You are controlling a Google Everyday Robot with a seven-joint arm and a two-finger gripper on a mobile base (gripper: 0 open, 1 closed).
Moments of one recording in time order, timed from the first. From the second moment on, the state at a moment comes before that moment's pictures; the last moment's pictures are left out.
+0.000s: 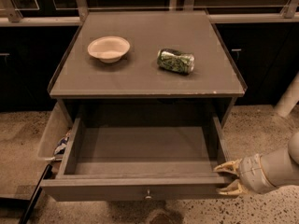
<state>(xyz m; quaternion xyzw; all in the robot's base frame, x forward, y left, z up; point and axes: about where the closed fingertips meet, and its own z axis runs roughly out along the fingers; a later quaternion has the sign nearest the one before) 0.383 -0.234 0.639 -0.70 0.66 0.12 0.26</state>
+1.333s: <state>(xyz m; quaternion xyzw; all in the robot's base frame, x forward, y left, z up) 0.383 -0.234 0.639 -0.70 0.66 0.12 0.26</state>
